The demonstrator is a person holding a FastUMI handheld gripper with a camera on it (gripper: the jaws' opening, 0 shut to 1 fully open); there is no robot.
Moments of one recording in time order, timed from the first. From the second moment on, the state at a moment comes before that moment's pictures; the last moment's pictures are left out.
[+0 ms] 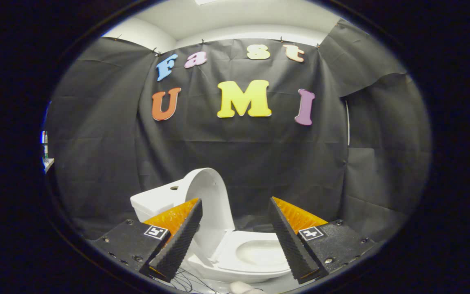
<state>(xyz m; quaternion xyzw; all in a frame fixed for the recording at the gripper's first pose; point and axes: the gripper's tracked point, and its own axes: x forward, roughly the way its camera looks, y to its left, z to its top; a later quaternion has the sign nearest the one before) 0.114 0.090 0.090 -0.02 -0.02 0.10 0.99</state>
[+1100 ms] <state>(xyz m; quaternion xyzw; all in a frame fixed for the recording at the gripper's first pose) 0.093 -0.073 -0.022 0.02 0.00 0.00 1.00</state>
